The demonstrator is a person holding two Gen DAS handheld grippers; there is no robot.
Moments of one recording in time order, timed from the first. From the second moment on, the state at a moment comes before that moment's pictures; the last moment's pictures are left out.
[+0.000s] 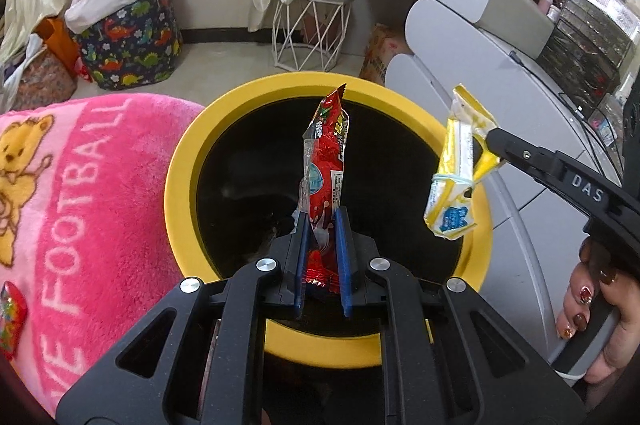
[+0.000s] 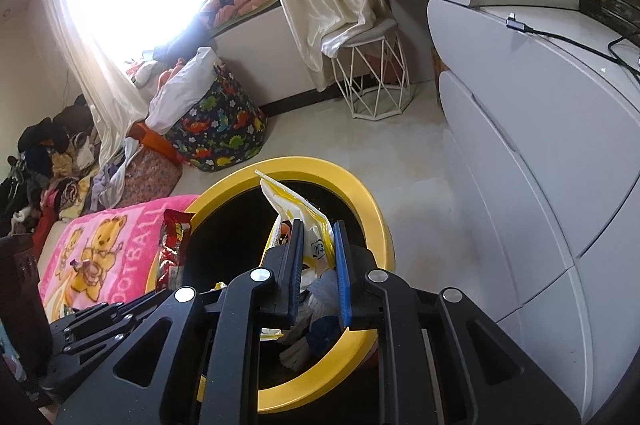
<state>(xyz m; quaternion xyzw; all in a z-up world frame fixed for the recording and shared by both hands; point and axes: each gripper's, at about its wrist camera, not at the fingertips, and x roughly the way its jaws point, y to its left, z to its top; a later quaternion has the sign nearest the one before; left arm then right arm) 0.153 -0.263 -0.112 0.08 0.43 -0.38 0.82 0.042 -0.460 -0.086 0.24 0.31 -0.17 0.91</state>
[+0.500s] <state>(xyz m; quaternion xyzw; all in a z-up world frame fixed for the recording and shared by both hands) 0.163 -0.269 -0.119 0.08 0.45 -0.37 0.81 0.045 -0.462 -0.089 0.25 0.31 -0.16 0.90</state>
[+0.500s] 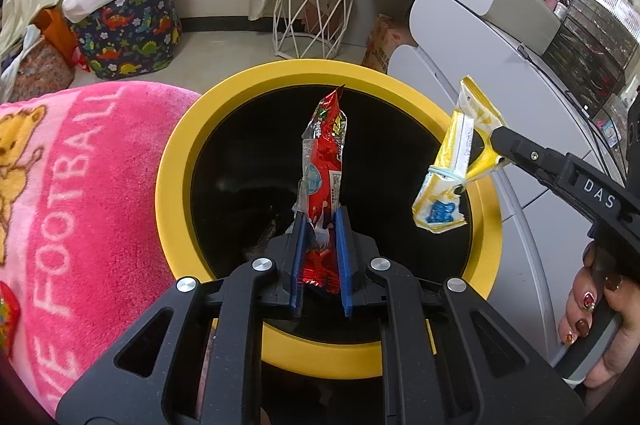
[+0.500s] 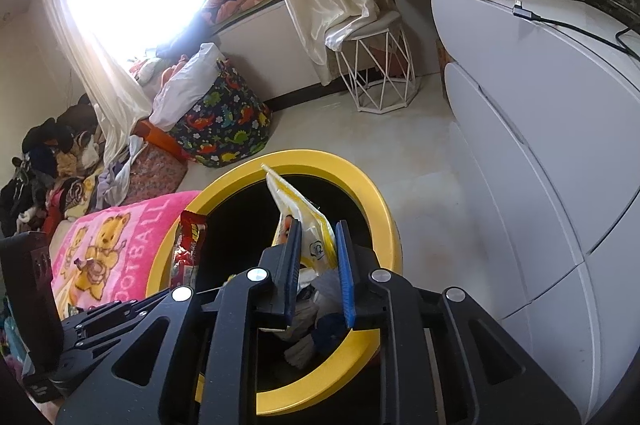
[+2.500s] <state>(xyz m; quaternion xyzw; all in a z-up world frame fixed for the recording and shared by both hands) 0.108 -0.109 -0.044 -0.03 0.35 -0.27 0.90 0.032 -0.374 -0.027 0.16 0.27 -0.11 0.94</state>
